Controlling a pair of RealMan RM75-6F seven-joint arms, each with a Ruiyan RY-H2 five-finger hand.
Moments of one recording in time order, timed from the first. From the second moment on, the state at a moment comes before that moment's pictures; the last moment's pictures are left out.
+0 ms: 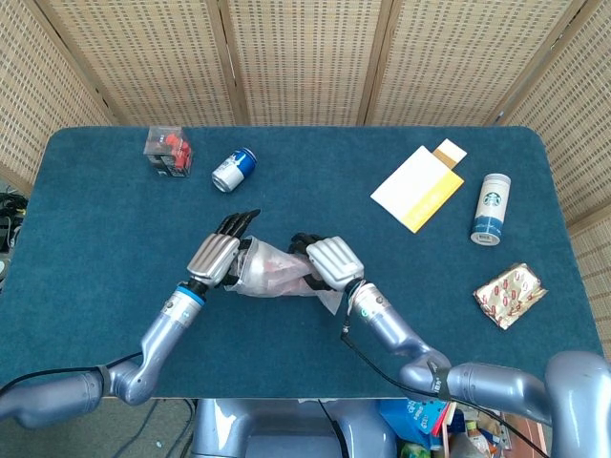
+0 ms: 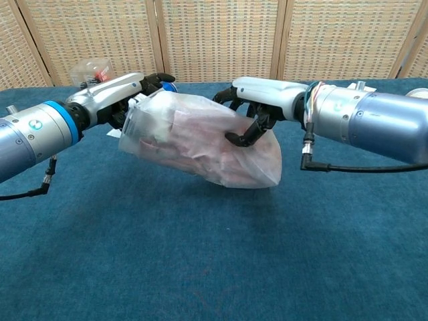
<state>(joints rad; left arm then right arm) -0.75 -1.65 -0.24 -1.39 1.23 0.99 0.04 0.90 -1.61 0.29 -1.48 -1.04 0.83 -0.21</state>
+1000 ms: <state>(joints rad) -0.82 -1.69 -0.34 -1.49 1.04 1.00 0.20 0.54 -1.35 0.04 -1.48 -1.27 1.04 0.06</state>
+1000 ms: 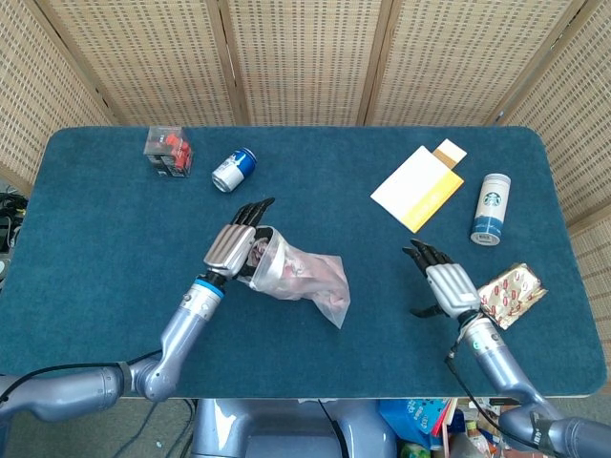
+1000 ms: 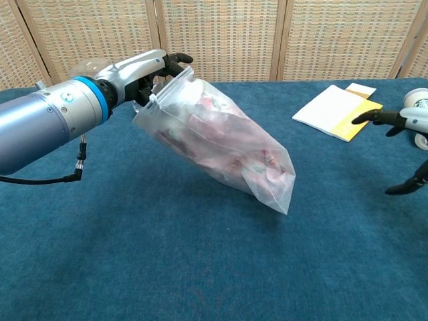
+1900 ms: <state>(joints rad) -0.87 -1.71 -0.37 -1.54 0.93 1.04 0.29 0.51 -1.60 -0.20 -0.60 -2.07 1.70 -0.18</state>
